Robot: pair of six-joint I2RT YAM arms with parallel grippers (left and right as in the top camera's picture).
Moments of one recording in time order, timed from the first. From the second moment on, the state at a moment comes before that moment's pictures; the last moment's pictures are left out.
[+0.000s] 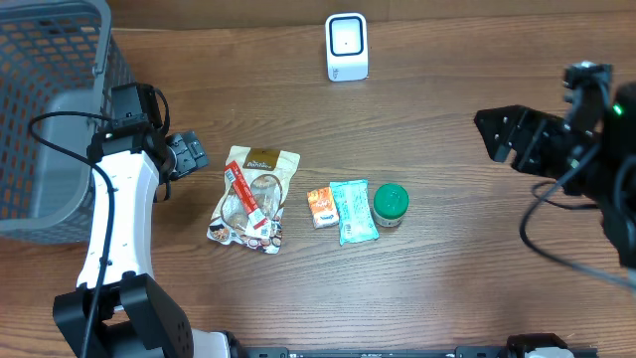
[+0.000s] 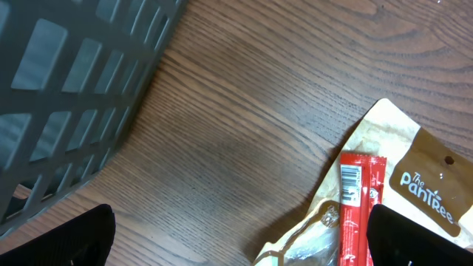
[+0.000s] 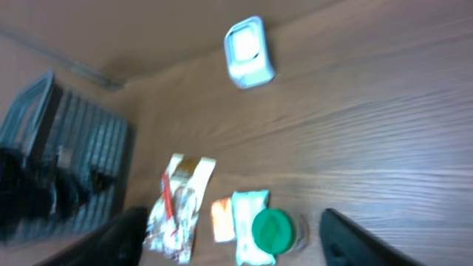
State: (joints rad) left arm 0.24 1.61 1.30 -0.93 -0.17 -0.28; right arm 0.07 1.17 1.49 -1.01 -0.43 0.42
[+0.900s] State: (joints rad) left arm 0.24 1.61 1.30 -0.93 -0.17 -0.28; right arm 0.38 1.41 1.49 -1.05 -0.47 0.44
